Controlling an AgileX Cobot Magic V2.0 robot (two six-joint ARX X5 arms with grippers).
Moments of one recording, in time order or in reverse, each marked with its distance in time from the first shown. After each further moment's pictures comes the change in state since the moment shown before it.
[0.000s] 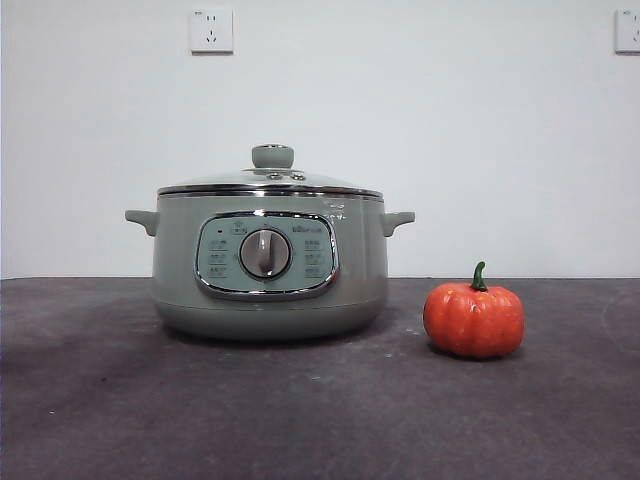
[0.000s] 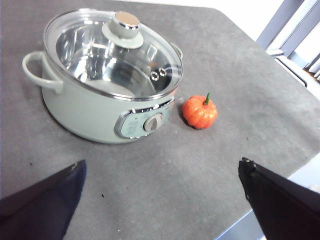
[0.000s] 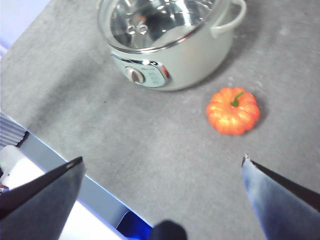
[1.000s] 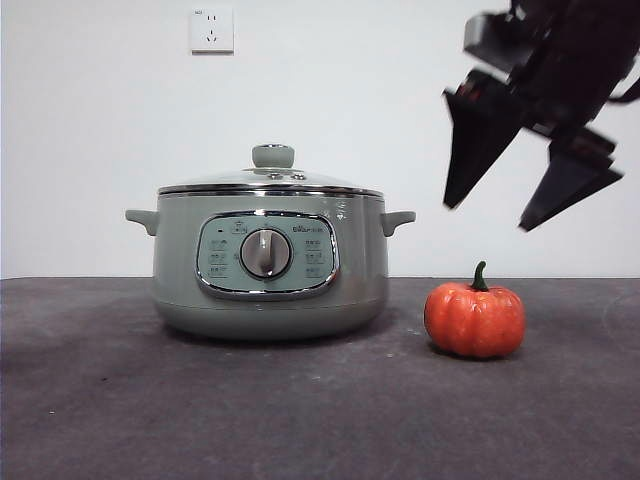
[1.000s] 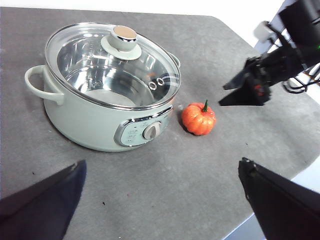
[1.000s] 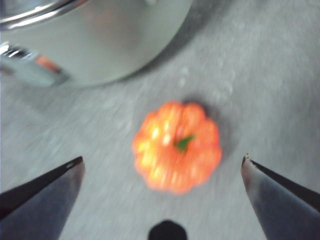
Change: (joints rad) left arm 0.000 0.000 0.025 0.000 0.000 0.000; right arm 0.114 0.670 0.000 0.418 0.231 -0.090
